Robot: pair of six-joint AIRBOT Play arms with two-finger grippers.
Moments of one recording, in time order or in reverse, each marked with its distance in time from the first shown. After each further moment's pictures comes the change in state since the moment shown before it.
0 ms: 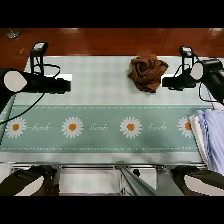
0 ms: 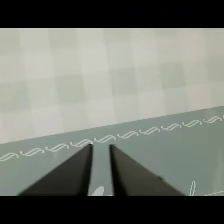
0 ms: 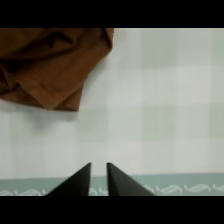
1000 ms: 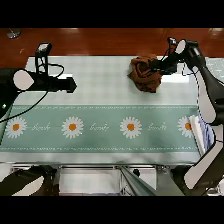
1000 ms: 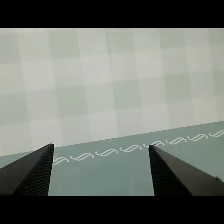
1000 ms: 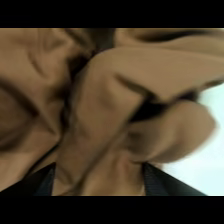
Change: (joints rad) left arm 0.000 -0.060 0.000 0.001 0.056 -0.005; right arm -0.081 -0.695 0.775 0.257 0.212 -0.082
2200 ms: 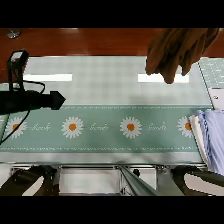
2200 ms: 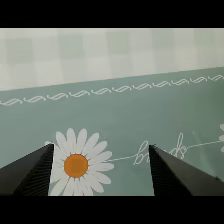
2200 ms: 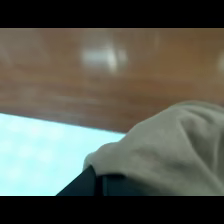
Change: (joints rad) left arm -0.017 0.393 -0.157 0.008 -0.215 -0.062; right arm -0.037 0.712 0.107 0.202 0.040 -0.232
